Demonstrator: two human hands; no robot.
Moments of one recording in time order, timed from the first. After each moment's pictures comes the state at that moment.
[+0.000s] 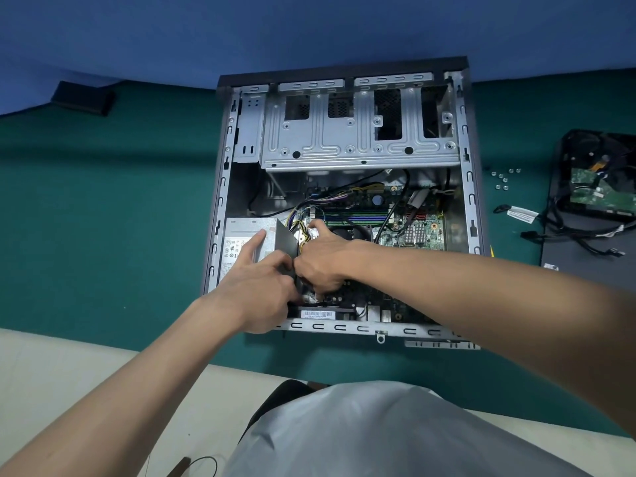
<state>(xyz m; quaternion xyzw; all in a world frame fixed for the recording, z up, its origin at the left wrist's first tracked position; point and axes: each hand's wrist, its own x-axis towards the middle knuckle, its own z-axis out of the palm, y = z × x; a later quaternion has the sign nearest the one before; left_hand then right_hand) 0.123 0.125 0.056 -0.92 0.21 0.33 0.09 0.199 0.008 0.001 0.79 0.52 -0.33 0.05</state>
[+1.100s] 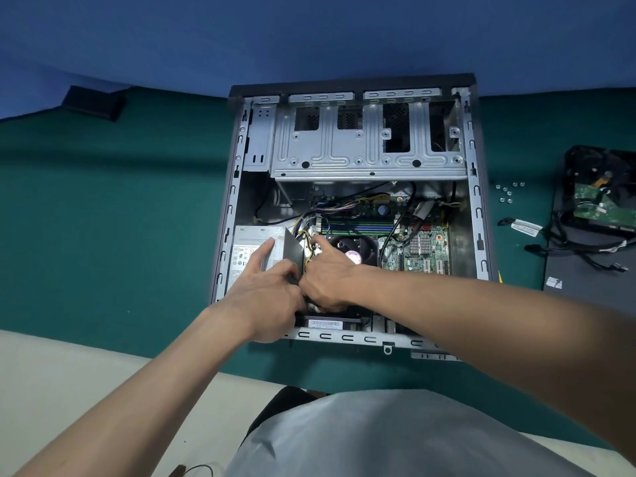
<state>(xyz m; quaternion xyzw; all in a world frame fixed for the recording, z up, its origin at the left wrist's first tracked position) 0.122 0.122 0.067 -0.91 0.21 0.35 0.08 0.181 0.012 0.002 0.78 0.56 -0.26 0.12</state>
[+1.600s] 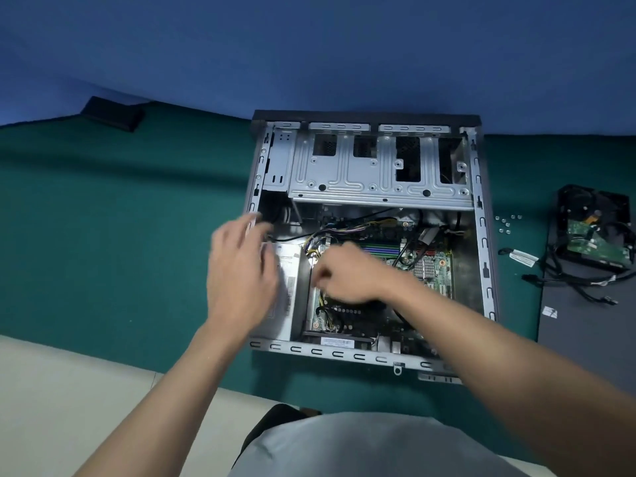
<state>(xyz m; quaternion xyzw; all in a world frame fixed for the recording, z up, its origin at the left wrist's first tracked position) 0.128 0.155 0.067 -0.96 -0.12 -0.08 -0.22 0.203 -0.004 0.041 0.84 0.31 -0.36 -0.25</state>
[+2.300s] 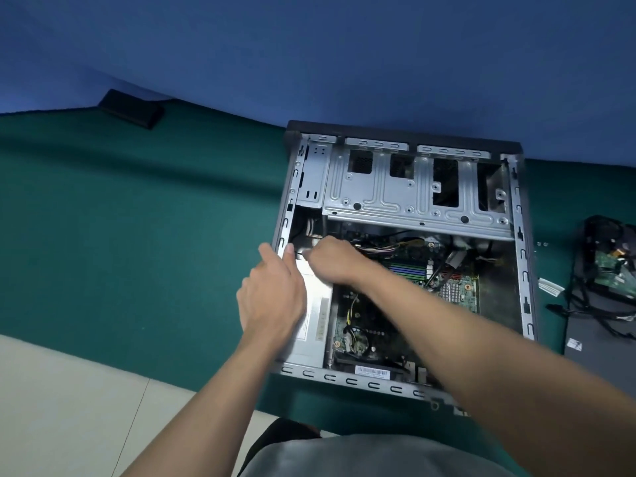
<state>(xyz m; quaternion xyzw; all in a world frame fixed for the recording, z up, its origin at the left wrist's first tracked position) 0.143 0.159 0.040 -0.91 -0.34 0.04 -0.22 0.232 0.079 0.025 0.86 0.11 -0.42 -0.27</state>
